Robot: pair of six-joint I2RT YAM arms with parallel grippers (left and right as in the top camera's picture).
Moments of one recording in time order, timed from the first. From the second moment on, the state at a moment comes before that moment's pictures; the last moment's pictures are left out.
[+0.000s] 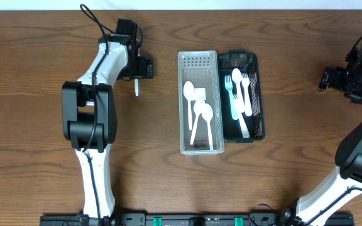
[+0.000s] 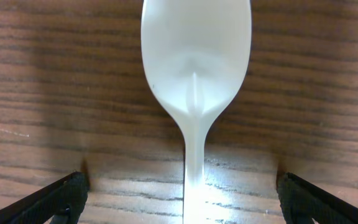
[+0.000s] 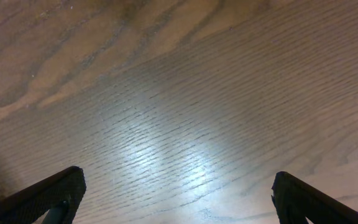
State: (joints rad) left arm -0.11 2.33 1.83 -0.87 -0.02 -0.15; right arm -0.40 2.01 1.72 -1.18 0.04 0.03
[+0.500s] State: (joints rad) left arm -0.11 2.33 1.83 -0.82 -0.02 -0.15; right arm -0.40 2.01 1.72 -1.18 0.04 0.03
